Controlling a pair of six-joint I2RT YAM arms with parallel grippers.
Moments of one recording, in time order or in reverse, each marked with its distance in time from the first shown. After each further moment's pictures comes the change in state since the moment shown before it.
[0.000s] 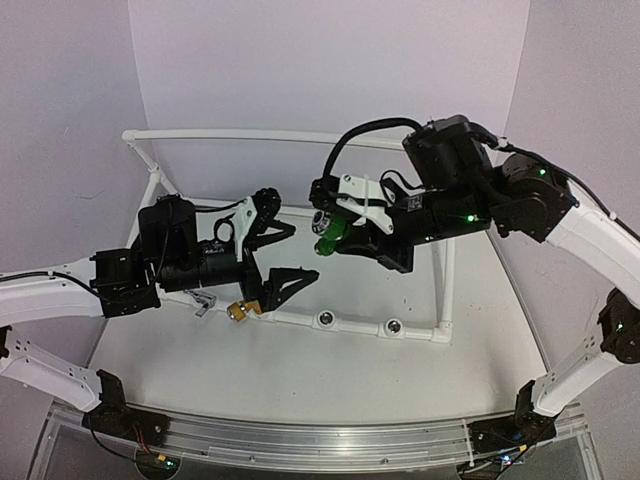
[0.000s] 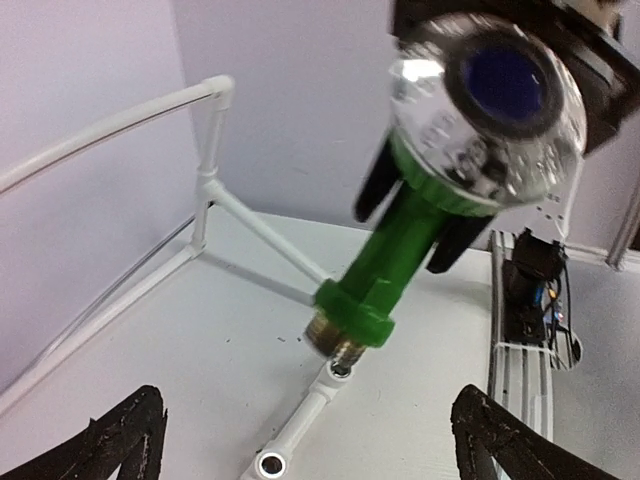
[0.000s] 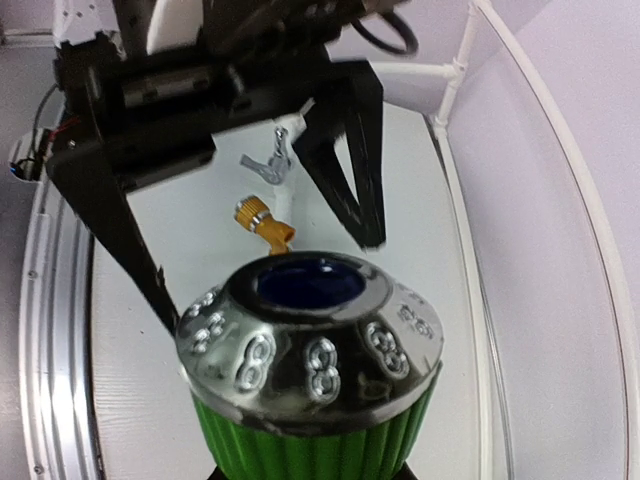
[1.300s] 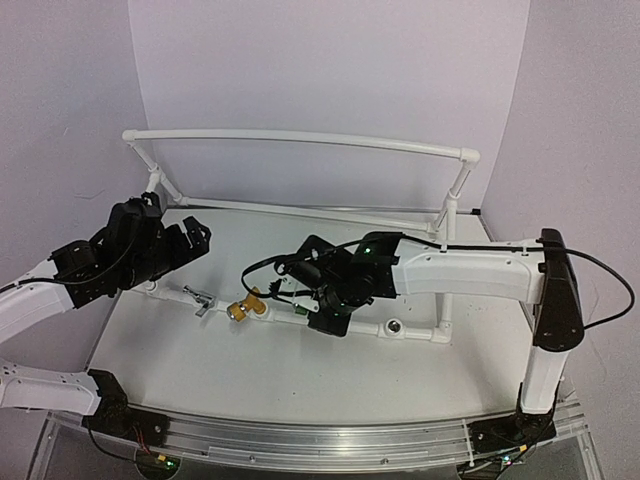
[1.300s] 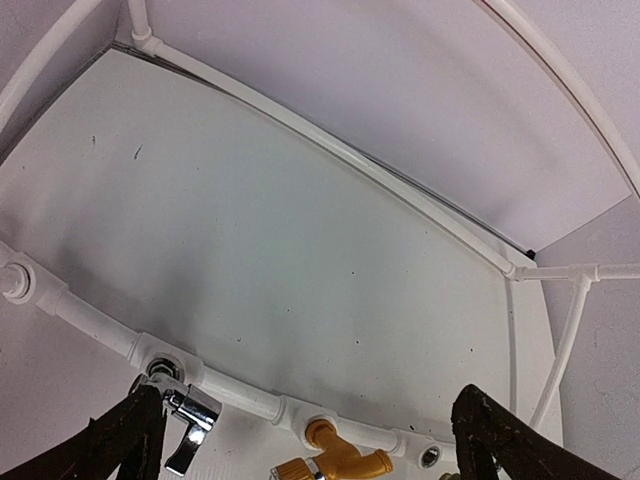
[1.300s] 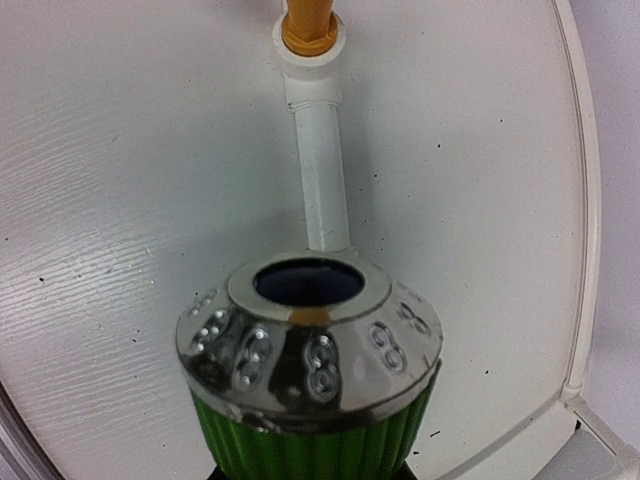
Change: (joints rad) left arm 0.335 -0.207 -0.063 -0.568 -0.585 -0.954; right arm 0.015 0.445 -0.137 0.047 0.284 0.231
